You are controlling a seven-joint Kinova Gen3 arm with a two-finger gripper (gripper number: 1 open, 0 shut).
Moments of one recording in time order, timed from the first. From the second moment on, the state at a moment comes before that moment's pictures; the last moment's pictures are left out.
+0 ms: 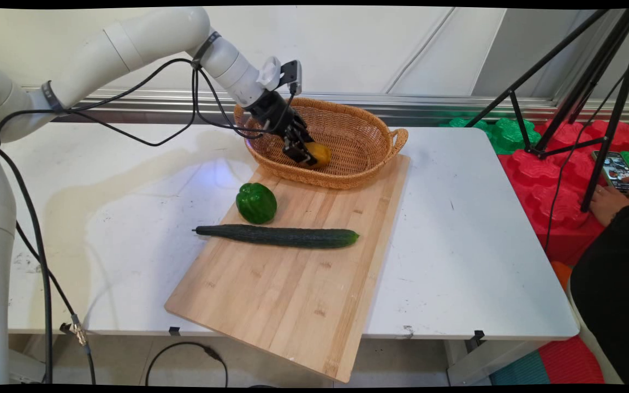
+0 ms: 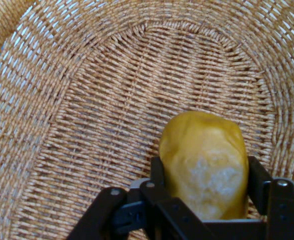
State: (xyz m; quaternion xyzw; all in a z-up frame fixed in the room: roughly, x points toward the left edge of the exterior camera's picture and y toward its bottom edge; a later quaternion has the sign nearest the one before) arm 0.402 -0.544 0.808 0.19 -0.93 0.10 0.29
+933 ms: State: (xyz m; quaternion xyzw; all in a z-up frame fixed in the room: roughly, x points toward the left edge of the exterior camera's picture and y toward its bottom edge) arm 0.424 -0.531 0.834 0.22 -0.91 0.11 0.33
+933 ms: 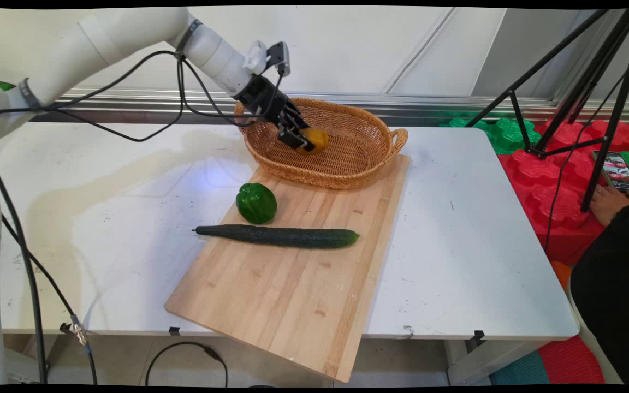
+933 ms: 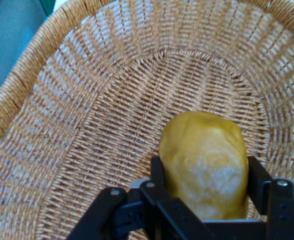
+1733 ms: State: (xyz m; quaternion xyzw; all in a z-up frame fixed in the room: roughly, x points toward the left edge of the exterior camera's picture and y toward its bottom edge) arm 0.463 -0.450 0.893 0.22 -0.89 0.12 0.38
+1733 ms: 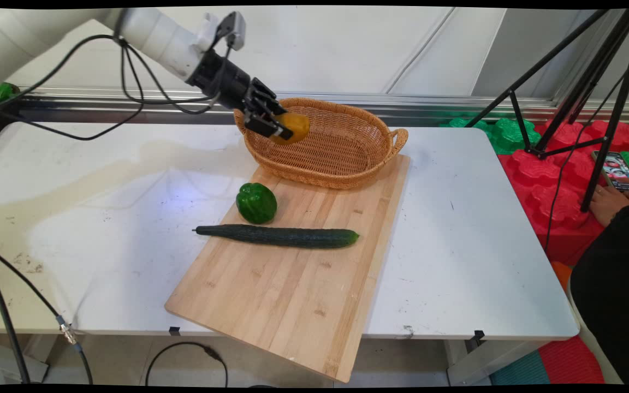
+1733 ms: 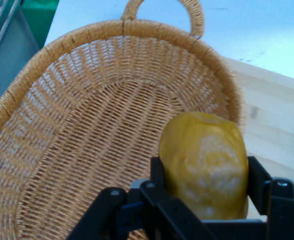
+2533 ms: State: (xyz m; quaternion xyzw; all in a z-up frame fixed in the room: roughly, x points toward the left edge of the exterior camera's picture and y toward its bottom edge) arm 0.464 -0.349 0.918 0.14 -0.91 0.08 0.39
